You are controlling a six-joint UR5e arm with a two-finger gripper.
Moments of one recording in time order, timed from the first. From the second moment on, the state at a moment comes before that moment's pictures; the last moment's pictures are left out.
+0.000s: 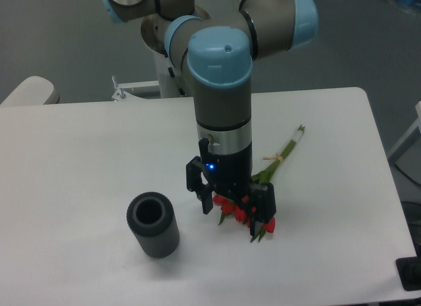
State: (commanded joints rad) arm 2.36 -1.97 -1.26 -1.05 1.50 0.95
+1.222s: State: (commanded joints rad) arm 2.51 -1.97 -1.36 -1.16 1.51 1.00
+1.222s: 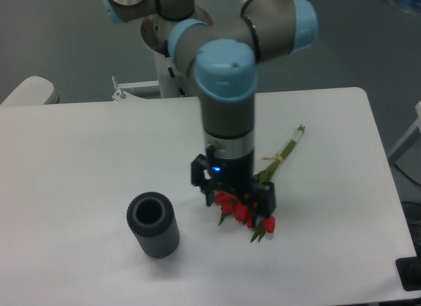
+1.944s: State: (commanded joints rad) arm 2.67 -1.94 -1.55 -1.17 1.53 1.26
